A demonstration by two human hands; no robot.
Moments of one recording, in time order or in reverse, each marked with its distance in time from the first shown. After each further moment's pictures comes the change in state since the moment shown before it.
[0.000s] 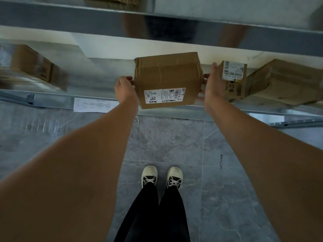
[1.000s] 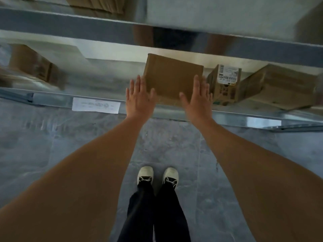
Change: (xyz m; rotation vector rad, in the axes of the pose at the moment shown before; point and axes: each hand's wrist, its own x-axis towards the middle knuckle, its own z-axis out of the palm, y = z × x) left_hand -0.024 -0.043 0.010 1.243 -0.206 0.734; right_hand 0.003 0.051 -0.019 -1.044 -0.106 -0.618
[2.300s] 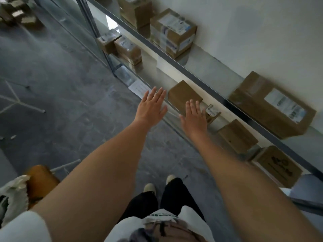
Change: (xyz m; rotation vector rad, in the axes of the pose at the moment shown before) left_hand -0.351 0.199 -0.174 0.255 0.218 -0.169; right_hand -0.216 0.028 -0.265 -0.540 -0.177 -0.750
